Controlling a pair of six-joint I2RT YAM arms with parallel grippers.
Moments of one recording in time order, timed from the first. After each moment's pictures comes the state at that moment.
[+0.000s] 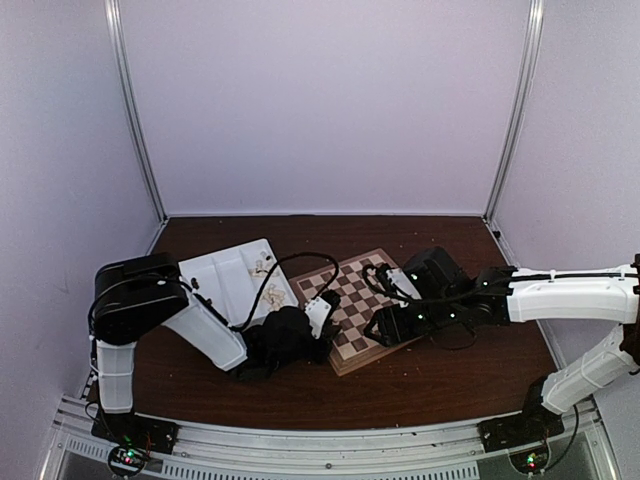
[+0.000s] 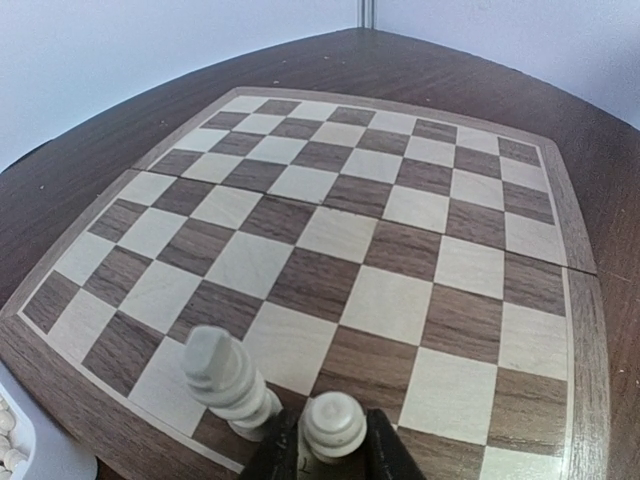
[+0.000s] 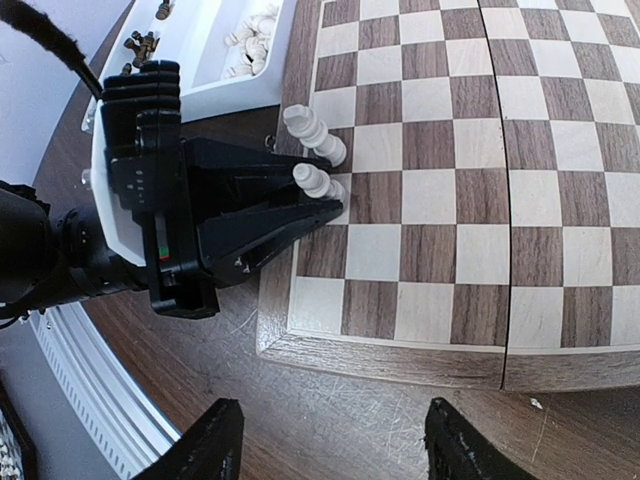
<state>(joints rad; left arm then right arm) -1.10 2.05 0.82 0.83 -0.31 -0.12 0.93 1.35 0.86 -0.35 -0.06 0.54</state>
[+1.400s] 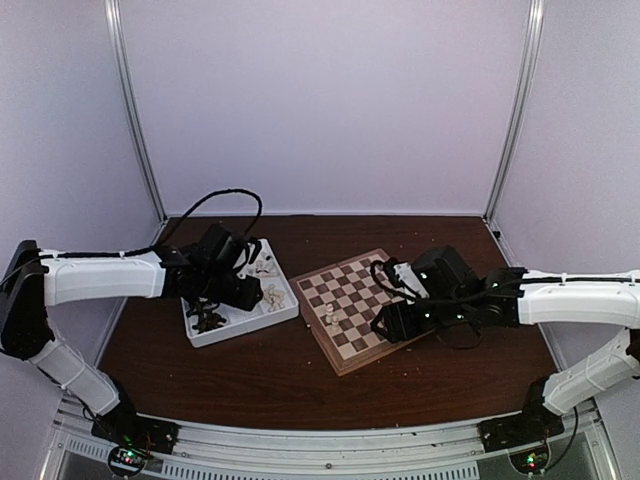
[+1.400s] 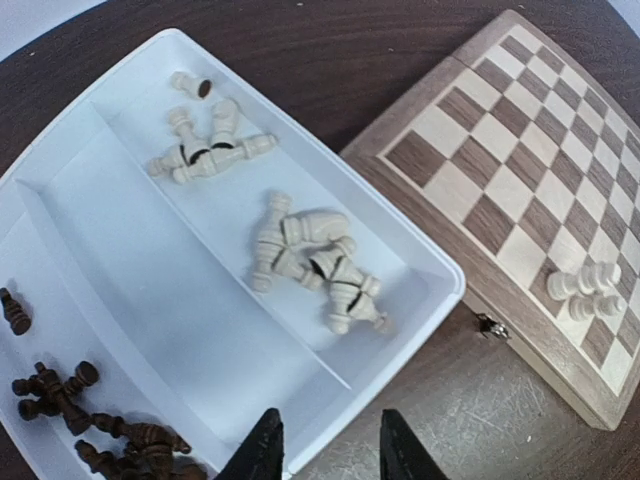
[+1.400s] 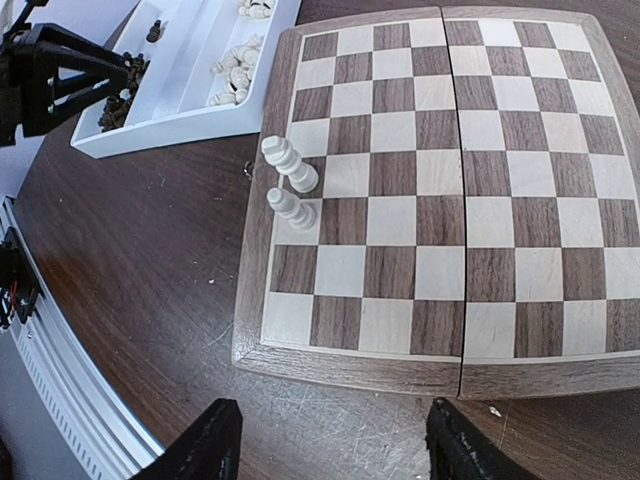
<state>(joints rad) -0.77 1.48 0.91 -0.28 -0.16 -0.33 0.93 1.30 0.84 -0.35 0.02 0.50</state>
